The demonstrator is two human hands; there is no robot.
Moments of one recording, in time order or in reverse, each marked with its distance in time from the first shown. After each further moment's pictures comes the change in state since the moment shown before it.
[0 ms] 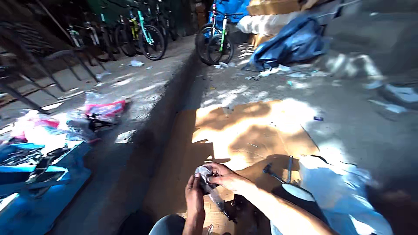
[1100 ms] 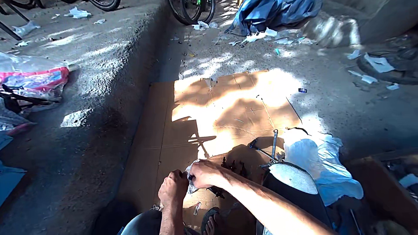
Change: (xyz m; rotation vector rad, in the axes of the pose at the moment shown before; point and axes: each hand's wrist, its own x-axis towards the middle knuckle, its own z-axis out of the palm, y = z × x) left_hand 0.039 -0.012 -0.026 1.602 -0.187 -0.331; right_hand 0.020 0.003 0.033 -0.931 -0.241 0.347
